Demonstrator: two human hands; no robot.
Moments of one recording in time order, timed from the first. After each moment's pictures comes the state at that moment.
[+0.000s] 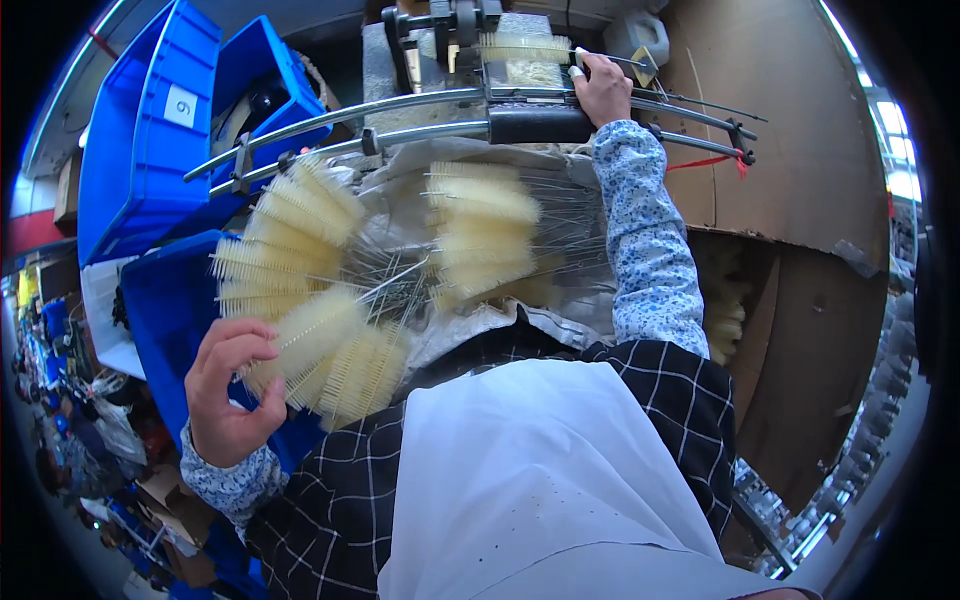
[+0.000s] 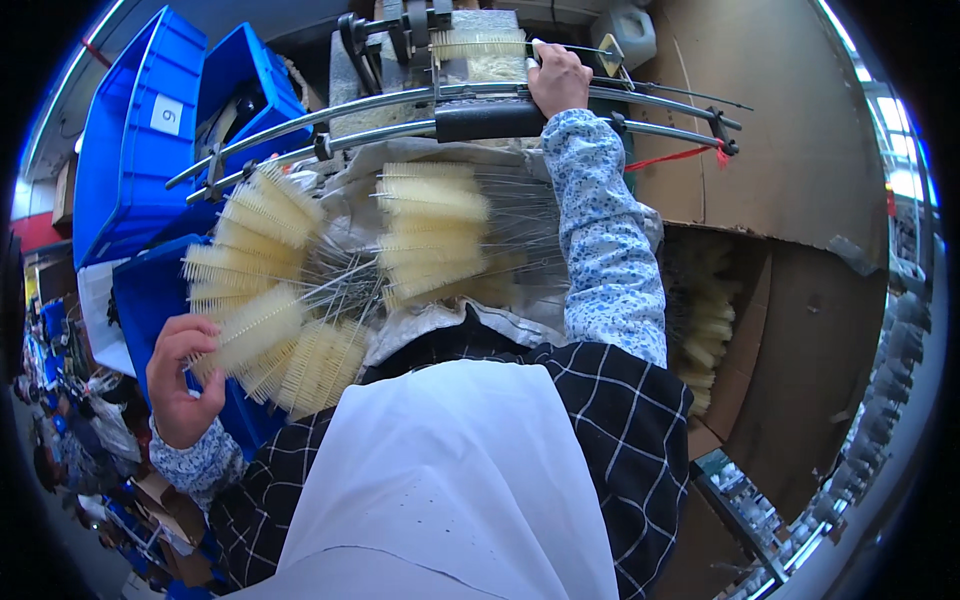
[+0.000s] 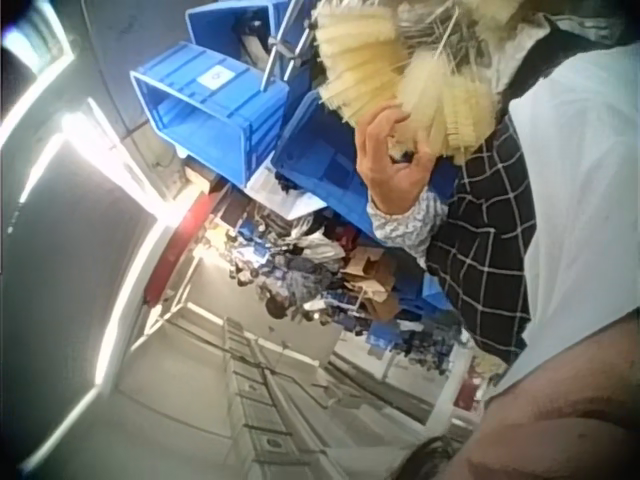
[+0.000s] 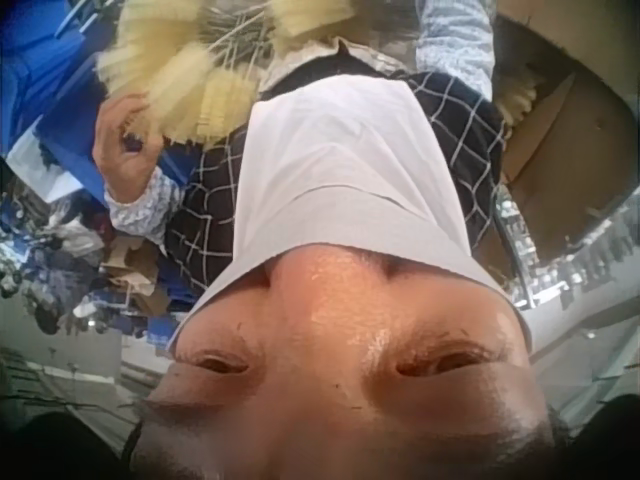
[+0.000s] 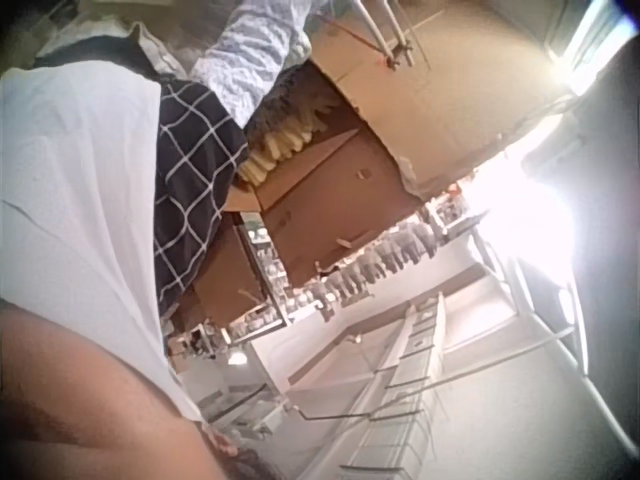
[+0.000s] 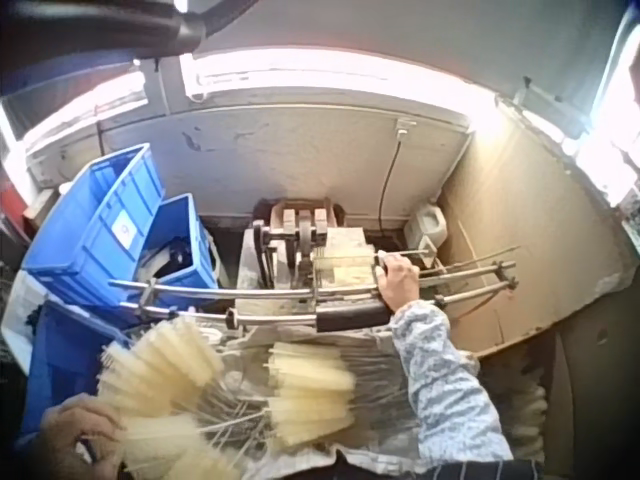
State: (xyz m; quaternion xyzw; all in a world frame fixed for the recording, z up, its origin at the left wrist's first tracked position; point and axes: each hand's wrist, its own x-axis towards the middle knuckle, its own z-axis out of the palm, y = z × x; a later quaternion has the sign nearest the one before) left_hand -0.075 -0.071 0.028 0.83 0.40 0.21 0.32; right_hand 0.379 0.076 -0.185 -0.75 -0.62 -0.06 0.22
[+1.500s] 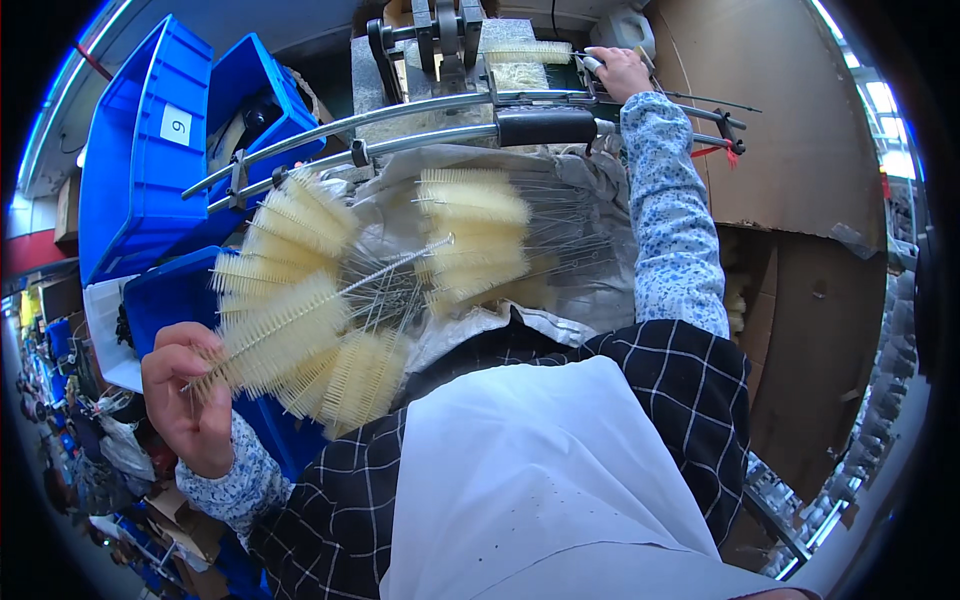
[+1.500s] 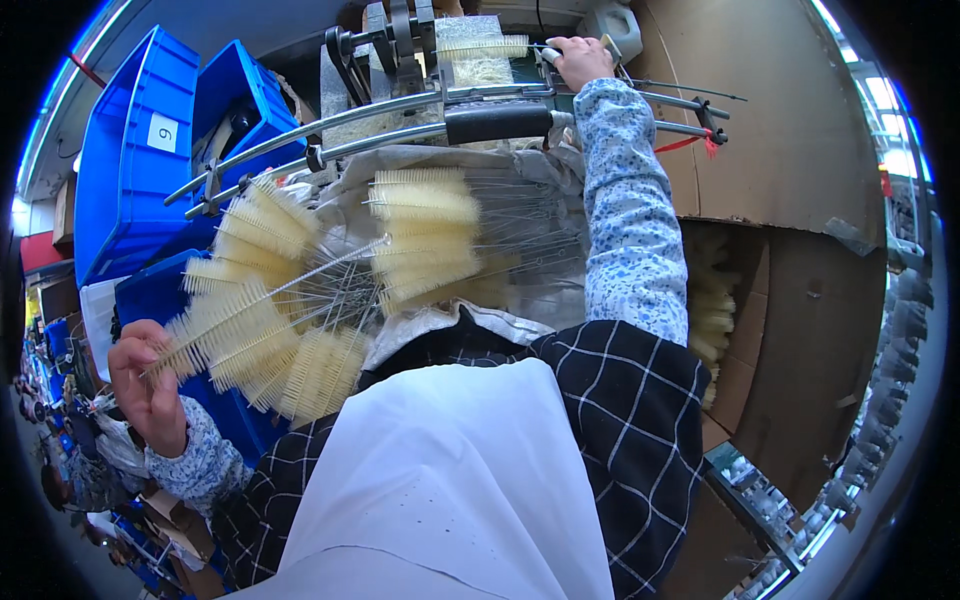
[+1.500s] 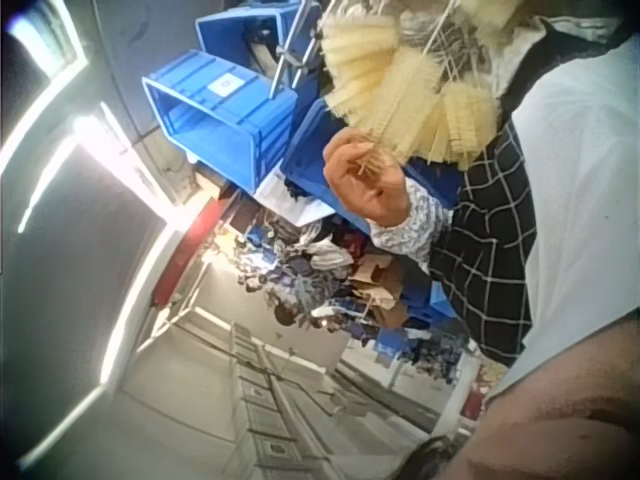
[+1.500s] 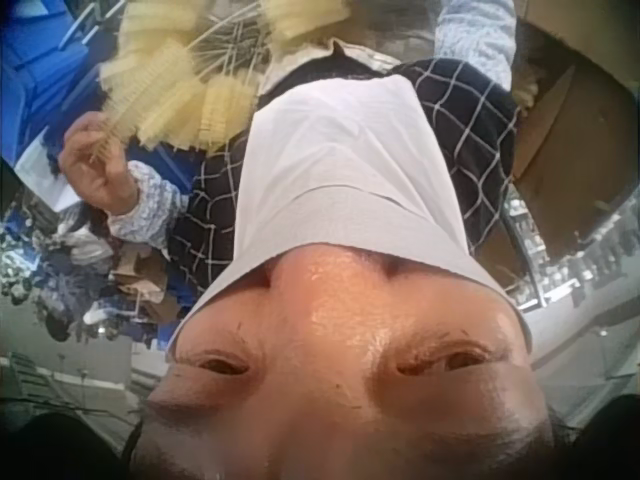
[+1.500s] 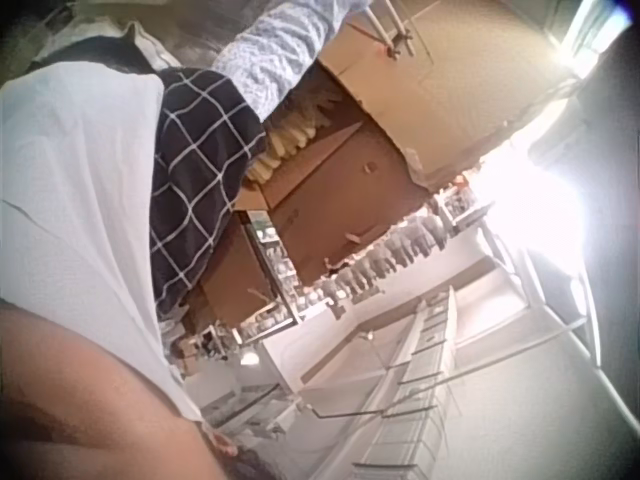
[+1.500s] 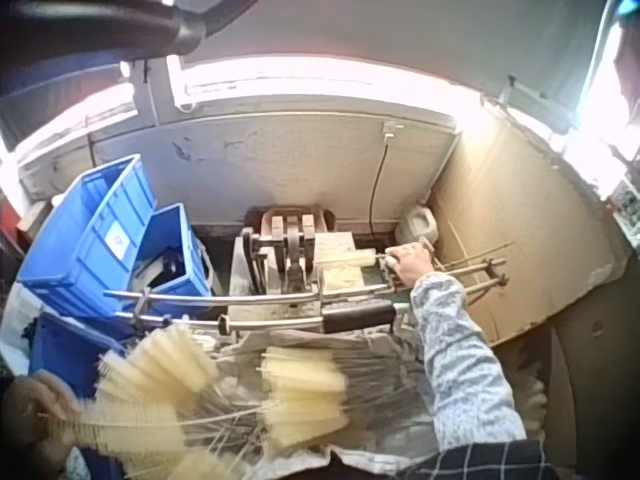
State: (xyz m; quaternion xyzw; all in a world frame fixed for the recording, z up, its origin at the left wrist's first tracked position) left_hand -0.077 -0.075 0.031 0.72 0.44 0.39 0.36; right_hand 0.454 0.089 -0.172 -0.76 -0.65 -0.04 0.03
